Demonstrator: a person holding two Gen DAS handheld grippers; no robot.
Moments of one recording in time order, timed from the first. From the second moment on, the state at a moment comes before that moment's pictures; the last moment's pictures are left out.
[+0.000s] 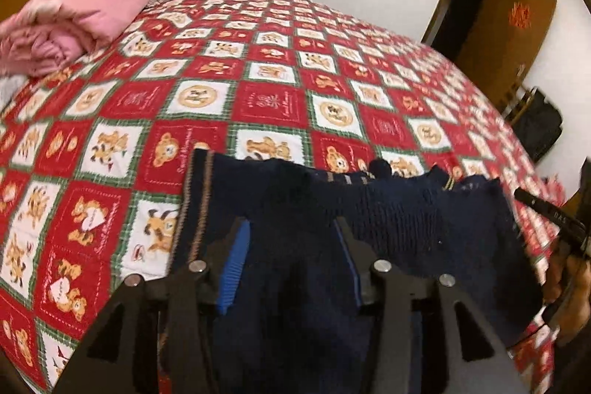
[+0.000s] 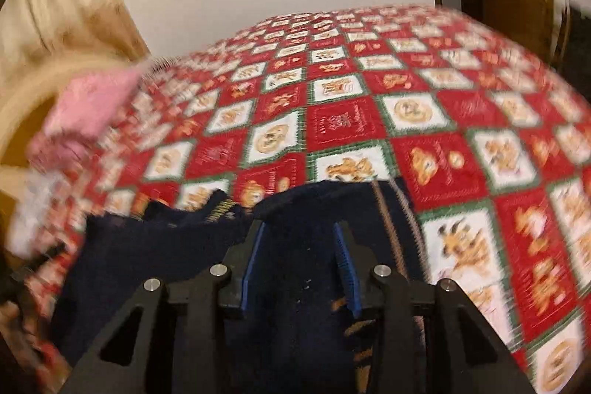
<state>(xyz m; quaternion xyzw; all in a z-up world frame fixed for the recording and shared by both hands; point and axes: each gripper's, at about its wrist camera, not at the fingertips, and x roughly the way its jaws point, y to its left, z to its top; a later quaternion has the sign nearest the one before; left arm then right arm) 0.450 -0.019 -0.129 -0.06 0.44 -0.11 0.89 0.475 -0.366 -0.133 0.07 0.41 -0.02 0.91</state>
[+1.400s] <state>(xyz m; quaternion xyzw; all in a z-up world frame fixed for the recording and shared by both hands) 0.357 -0.004 -0.164 0.01 0.44 -0.05 0.90 0.320 -0.365 -0.162 0.05 0.43 -0.01 0.90</state>
